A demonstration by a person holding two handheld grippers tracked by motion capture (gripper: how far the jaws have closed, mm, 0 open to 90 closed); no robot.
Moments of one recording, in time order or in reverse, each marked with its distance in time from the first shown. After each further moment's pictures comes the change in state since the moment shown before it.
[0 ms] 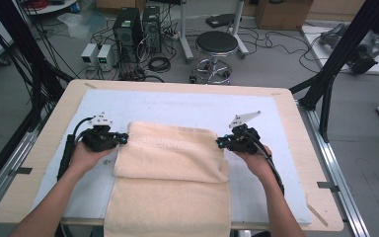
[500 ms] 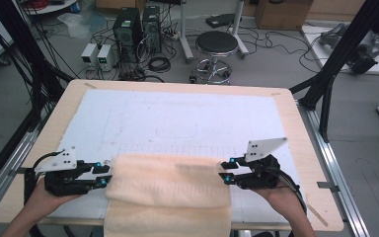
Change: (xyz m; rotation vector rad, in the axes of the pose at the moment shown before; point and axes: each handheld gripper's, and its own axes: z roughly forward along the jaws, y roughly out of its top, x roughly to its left) left arm -0.058 -0.048 -0.093 -0.106 -0.228 0.125; right arm 0.095 -0.010 -0.081 -0.080 0.151 -0.138
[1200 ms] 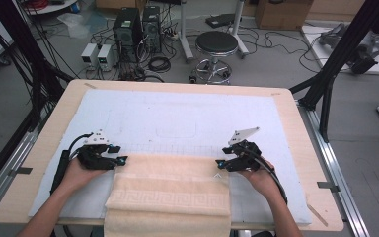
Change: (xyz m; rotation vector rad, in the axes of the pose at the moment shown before) left arm 0.070 -0.015 0.087 0.182 0.177 -0.092; right arm -0.078 -0.038 0.073 0.178 -0.173 0.134
